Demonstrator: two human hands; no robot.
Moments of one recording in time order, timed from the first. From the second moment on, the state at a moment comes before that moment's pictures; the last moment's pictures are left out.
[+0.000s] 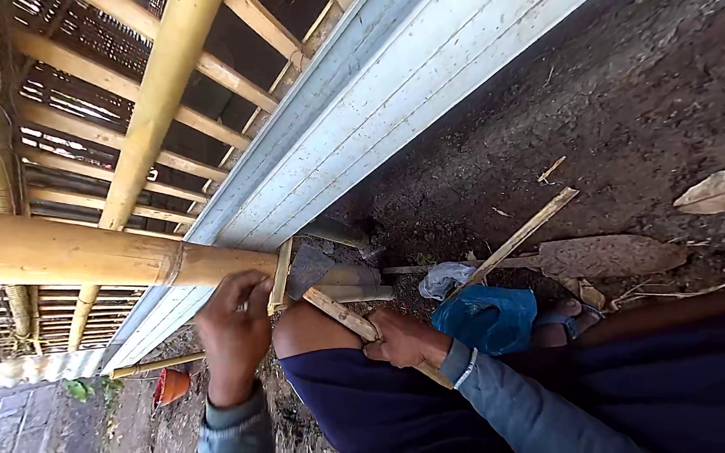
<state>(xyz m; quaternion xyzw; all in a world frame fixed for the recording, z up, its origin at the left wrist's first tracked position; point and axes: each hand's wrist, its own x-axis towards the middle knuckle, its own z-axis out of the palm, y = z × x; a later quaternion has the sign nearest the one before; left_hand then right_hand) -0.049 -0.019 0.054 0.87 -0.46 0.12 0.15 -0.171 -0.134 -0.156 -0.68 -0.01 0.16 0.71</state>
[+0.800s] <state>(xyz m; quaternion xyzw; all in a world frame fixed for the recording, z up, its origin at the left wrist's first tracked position) 0.031 -0.101 0.053 0.85 -0.47 -0.13 -0.19 -0.170 -0.153 -0.198 -0.47 0.07 0.16 0.87</state>
